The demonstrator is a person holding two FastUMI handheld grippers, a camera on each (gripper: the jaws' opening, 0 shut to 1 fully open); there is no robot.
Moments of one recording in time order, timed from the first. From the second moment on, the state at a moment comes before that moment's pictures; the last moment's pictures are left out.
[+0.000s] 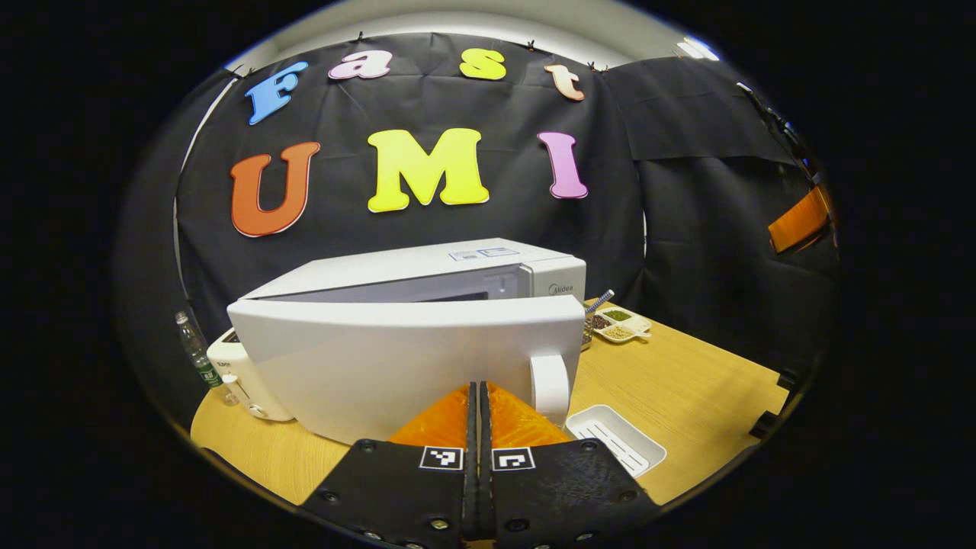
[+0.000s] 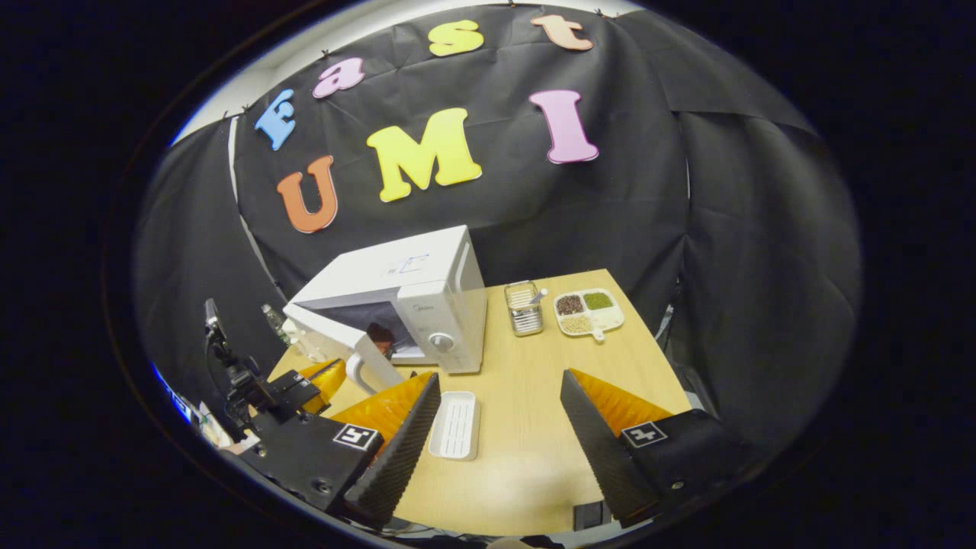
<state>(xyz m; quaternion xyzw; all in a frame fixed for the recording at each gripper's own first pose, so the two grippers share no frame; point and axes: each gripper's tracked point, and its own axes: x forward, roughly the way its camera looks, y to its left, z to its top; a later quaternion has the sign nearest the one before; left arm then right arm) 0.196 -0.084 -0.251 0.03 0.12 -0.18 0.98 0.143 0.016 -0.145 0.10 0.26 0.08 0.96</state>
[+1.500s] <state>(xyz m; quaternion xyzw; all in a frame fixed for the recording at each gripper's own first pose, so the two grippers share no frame) 0.264 -0.097 -0.259 0.06 0.14 -0.11 0.98 0.194 0.010 -0.150 0.07 0.28 0.12 0.95</state>
